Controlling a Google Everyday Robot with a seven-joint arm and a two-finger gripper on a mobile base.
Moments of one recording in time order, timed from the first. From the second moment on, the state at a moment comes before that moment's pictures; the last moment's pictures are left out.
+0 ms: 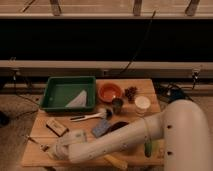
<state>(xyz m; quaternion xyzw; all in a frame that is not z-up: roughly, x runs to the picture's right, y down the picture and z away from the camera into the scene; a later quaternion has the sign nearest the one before) -0.280 0.306 0.737 -0.31 -0.28 0.35 0.84</state>
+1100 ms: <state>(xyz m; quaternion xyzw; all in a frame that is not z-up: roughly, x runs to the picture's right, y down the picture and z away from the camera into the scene) -0.196 0.232 0.729 -0.25 -0.28 0.36 0.86</state>
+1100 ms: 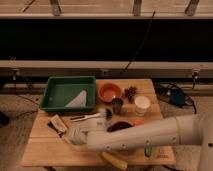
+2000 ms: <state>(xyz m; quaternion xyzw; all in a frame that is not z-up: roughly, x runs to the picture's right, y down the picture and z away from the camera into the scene) -0.165 0.170 0.706 -0.20 -0.31 0.38 0.85</state>
